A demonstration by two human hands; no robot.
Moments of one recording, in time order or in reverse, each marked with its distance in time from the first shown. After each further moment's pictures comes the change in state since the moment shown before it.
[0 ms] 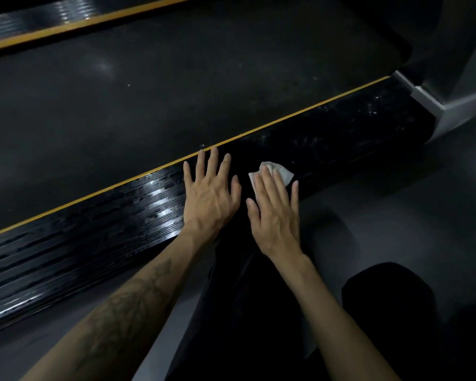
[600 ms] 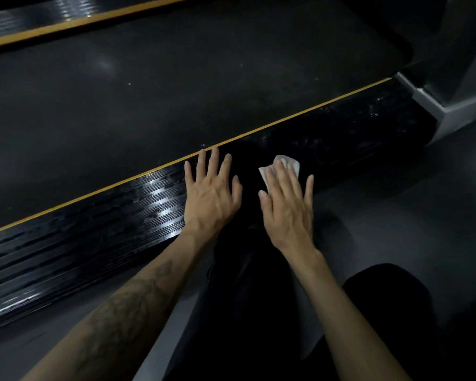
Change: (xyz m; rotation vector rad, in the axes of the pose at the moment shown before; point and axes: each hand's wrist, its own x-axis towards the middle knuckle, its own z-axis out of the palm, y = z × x) left_hand 0.001 0.002 0.001 0.011 0.011 0.001; right_hand 0.012 0.022 -0.008 -0.068 0.020 0.008
